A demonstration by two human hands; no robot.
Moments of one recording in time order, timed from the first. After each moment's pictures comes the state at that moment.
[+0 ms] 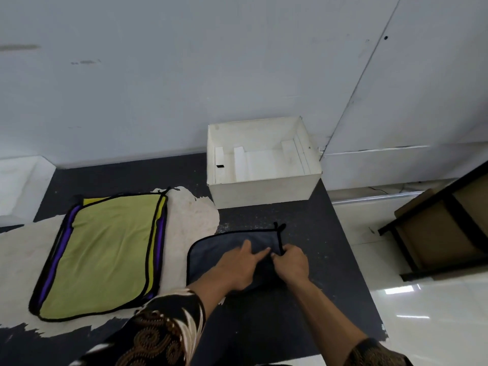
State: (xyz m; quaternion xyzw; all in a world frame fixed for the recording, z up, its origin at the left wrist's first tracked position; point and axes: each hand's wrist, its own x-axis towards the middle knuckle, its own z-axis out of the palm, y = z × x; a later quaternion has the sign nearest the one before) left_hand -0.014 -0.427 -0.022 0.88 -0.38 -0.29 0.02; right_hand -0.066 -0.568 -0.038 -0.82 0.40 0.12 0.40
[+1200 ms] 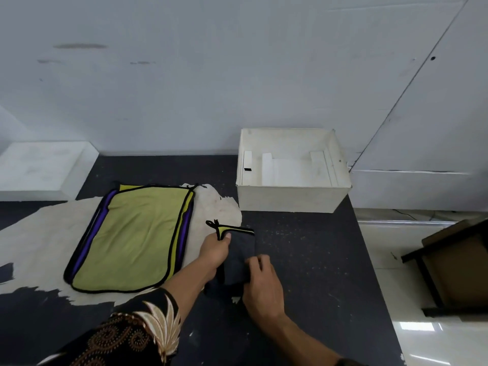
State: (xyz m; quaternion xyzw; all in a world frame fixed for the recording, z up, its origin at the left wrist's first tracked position) left_hand 0.018 -0.356 -0.025 0.77 0.21 -0.25 0.55; right_hand -0.095 -0.470 -0.038 -0.96 0.07 0.01 0.27
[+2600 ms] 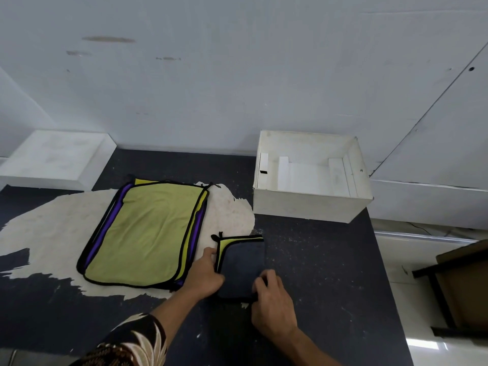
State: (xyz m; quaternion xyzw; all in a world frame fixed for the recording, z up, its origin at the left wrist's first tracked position) left_hand -0.019 -0.297 -0.033 0.89 0.09 -0.26 0.36; right_hand -0.102 -0.479 -0.058 -0.97 -0.03 0.09 0.23
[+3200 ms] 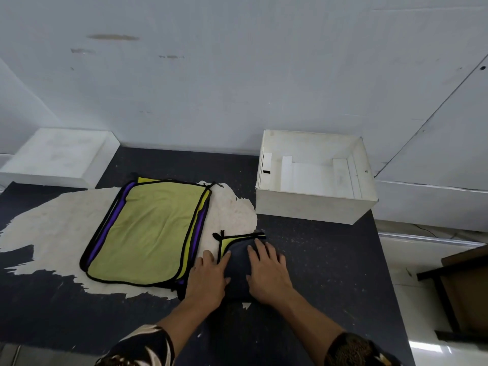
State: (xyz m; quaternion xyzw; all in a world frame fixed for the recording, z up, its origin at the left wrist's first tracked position) left_hand -0.038 -0.305 -0.049 0.98 -0.09 -0.16 0.02; right_hand -0.035 -0.476 -0.040 -0.97 -0.07 0.20 0.12
